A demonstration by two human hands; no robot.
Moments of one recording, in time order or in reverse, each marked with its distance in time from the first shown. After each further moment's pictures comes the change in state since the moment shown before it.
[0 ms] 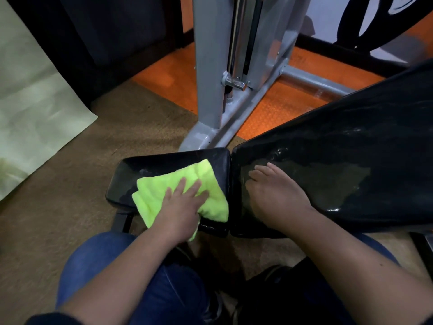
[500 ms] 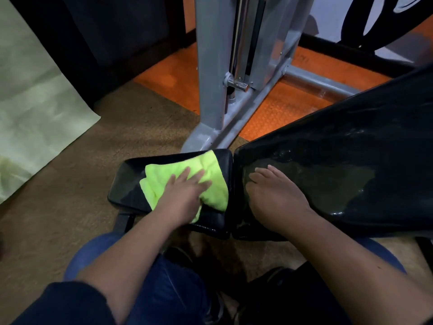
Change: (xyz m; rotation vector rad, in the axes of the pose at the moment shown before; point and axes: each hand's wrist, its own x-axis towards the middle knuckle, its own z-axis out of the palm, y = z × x) left_hand 0.035 -0.014 -0.009 0.006 0.039 -0.010; right_hand 0.004 -0.003 0.000 0.067 0.004 0.015
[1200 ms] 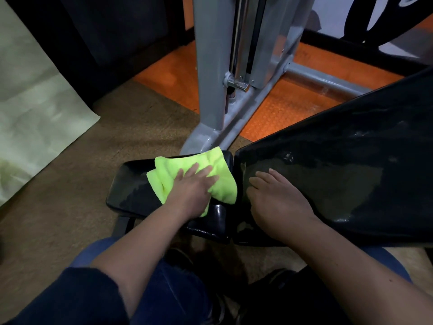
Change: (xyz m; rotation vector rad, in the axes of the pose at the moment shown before) left_hand 0.032 0.007 0.001 -0.024 0.014 0.021; right_hand 0.003 0.006 0.014 -0.027 0.031 -0.010
